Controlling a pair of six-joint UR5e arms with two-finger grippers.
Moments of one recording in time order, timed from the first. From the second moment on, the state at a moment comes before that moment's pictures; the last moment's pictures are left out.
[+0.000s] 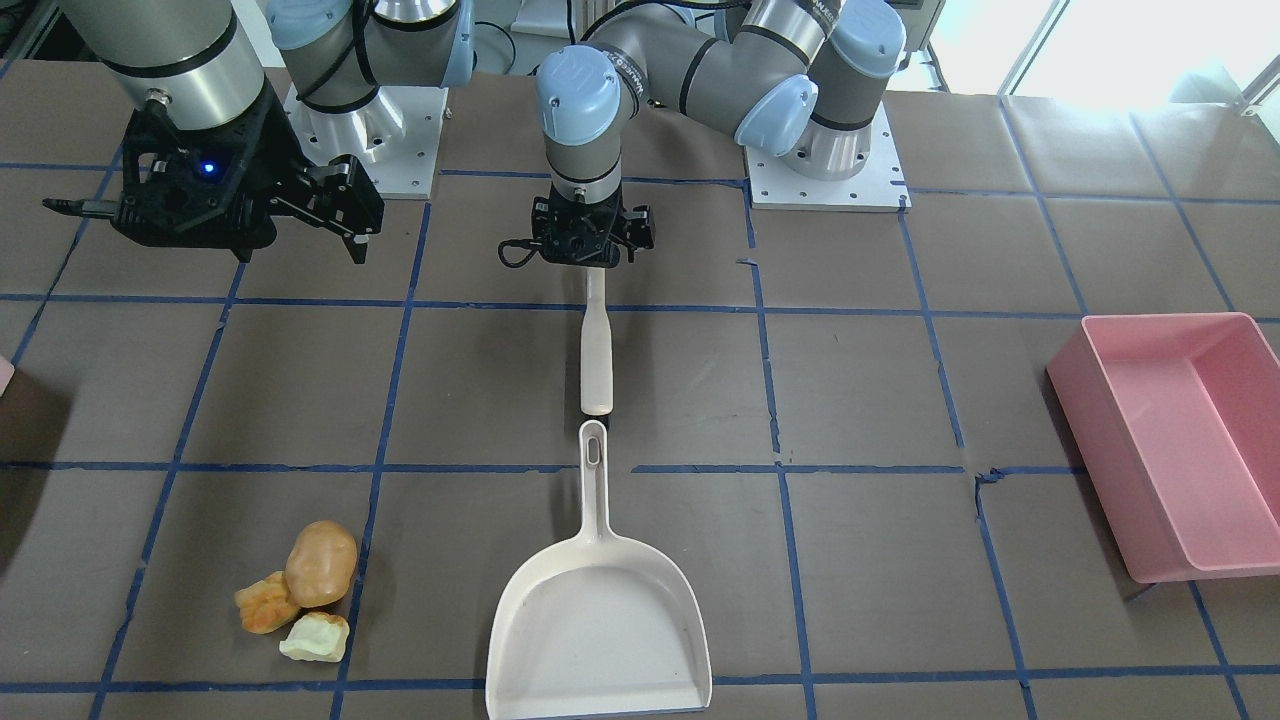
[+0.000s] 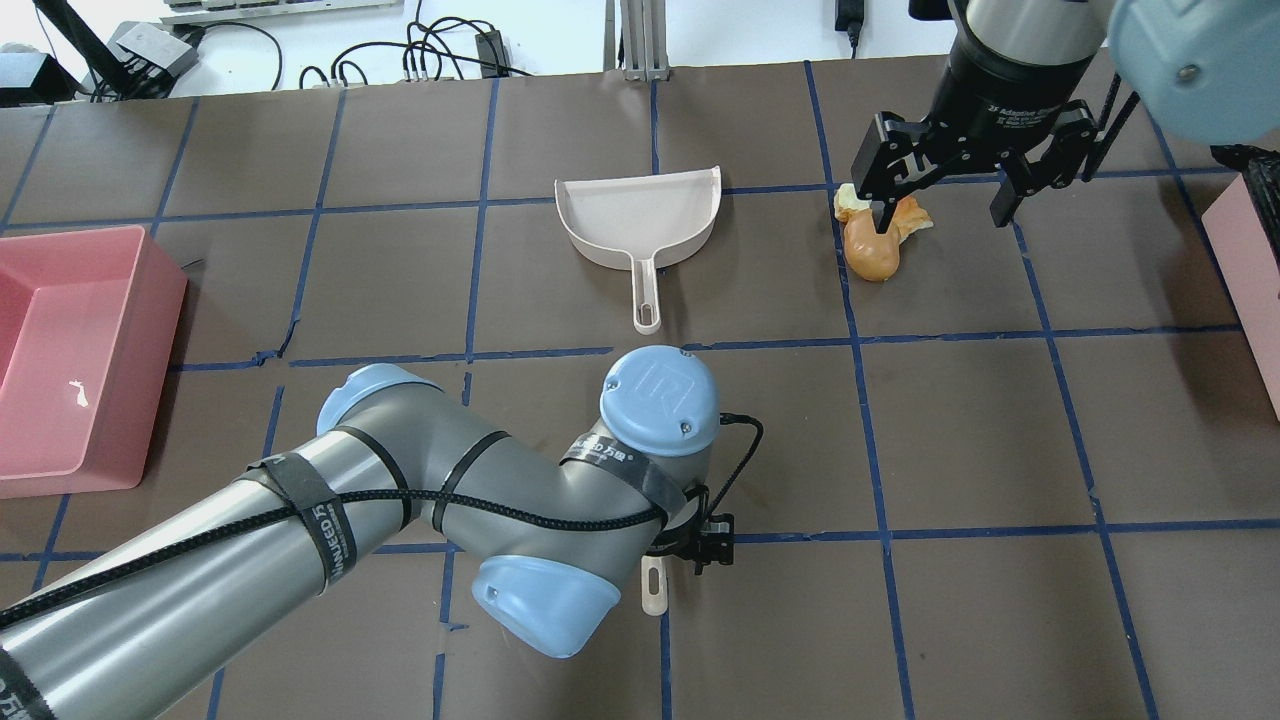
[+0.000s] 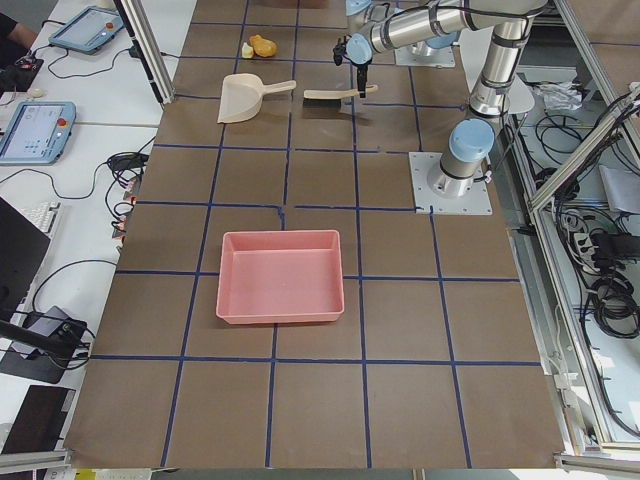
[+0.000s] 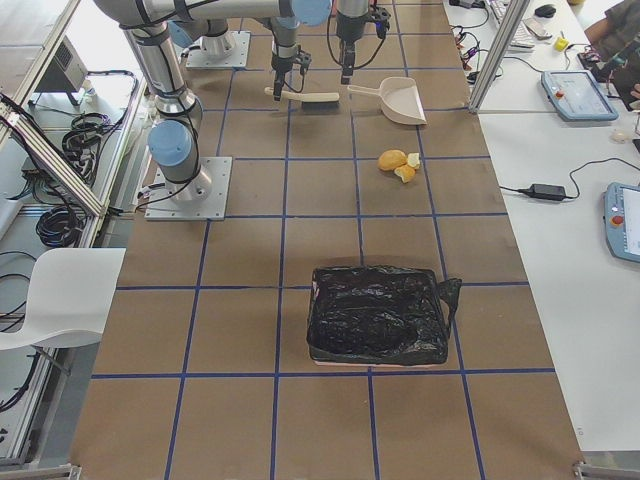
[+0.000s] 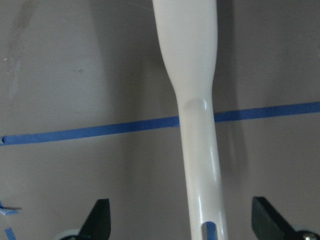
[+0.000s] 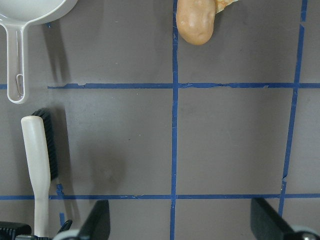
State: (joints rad) left arm -2.17 -1.75 -2.04 -1.11 1.52 -0.48; right arm 1.59 -1.53 1.50 -1.49 -1.57 0.01
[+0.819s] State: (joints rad) left arm -2.17 -1.75 -2.04 -1.10 1.51 -0.48; right arm 1.59 -1.52 1.50 -1.49 -1.57 0.01
